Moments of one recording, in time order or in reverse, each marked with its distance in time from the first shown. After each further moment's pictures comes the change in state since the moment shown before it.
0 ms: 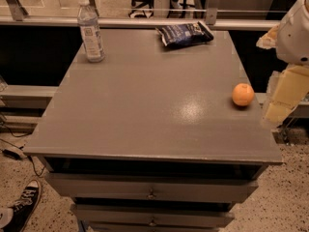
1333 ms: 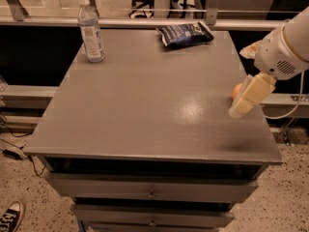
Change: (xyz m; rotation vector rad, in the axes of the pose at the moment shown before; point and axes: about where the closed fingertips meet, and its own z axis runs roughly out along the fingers) arm -0.009 -0.054 0.079 0.009 -0.259 0.119
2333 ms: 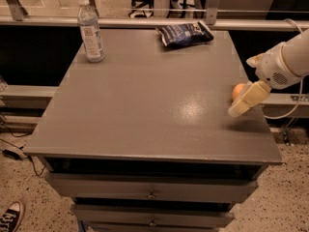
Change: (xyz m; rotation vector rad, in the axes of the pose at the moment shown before) arm 0.045 -0.045 0.046 0.059 -0.050 0.122
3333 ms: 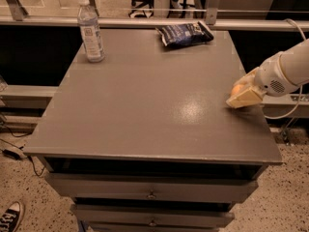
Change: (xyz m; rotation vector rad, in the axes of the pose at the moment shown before) arm 0.014 0.006 0.017 -0.025 -0.018 0.055
